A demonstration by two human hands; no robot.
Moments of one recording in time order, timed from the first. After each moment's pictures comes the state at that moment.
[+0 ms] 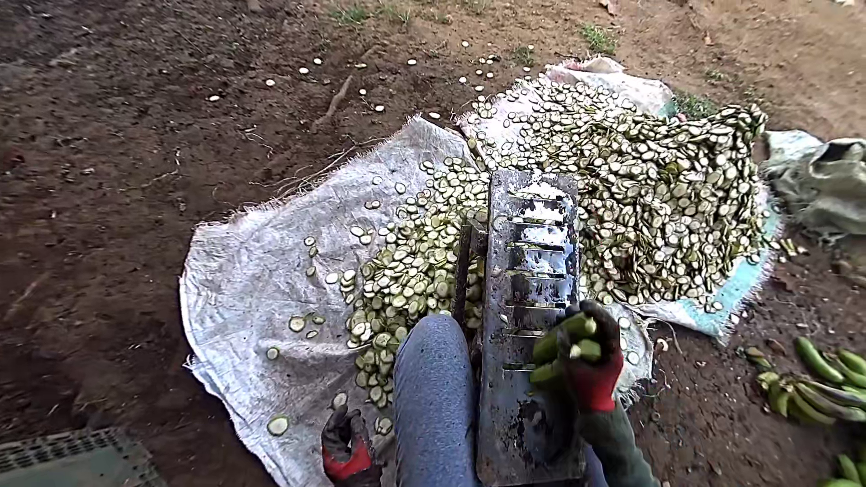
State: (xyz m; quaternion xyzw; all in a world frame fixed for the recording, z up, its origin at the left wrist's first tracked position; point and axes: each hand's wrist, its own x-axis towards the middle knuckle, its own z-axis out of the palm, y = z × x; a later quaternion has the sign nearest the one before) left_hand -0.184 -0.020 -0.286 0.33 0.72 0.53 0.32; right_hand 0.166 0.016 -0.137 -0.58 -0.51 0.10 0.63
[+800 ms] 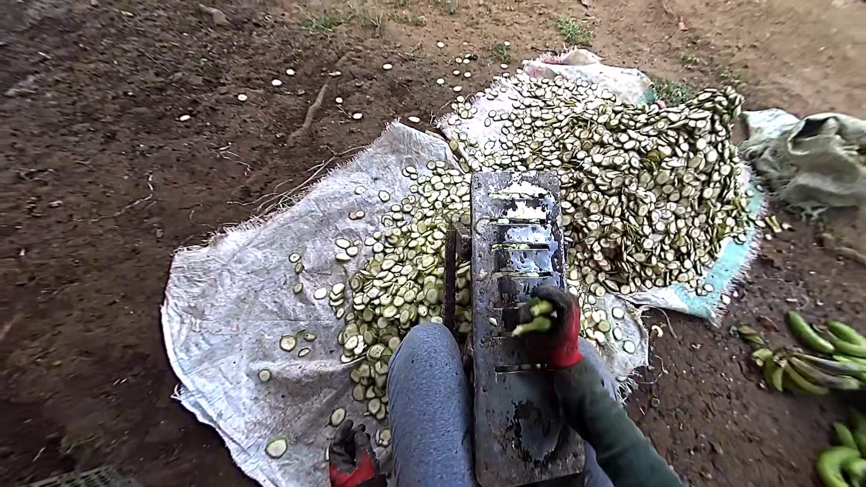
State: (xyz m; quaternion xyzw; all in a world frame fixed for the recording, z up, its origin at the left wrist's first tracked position) left_hand -0.188 -0.023 -0.316 0.32 0.75 0.47 0.35; right_hand 0.174 0.071 -0.152 -0.58 -0.64 -0.09 0.50
